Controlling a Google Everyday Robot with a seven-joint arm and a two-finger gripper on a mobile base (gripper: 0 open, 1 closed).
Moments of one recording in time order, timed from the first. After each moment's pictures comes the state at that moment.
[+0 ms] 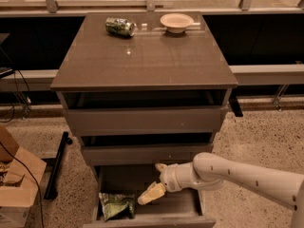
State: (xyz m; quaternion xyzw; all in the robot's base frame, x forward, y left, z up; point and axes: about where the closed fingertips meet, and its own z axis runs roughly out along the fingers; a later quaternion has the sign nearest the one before) arm 0.496 0.003 0.450 -0.42 0.77 0.38 0.29
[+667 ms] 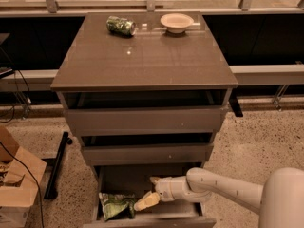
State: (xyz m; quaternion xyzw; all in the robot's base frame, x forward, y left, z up) arm 0.501 0.025 0.341 -0.36 0.77 0.45 0.28
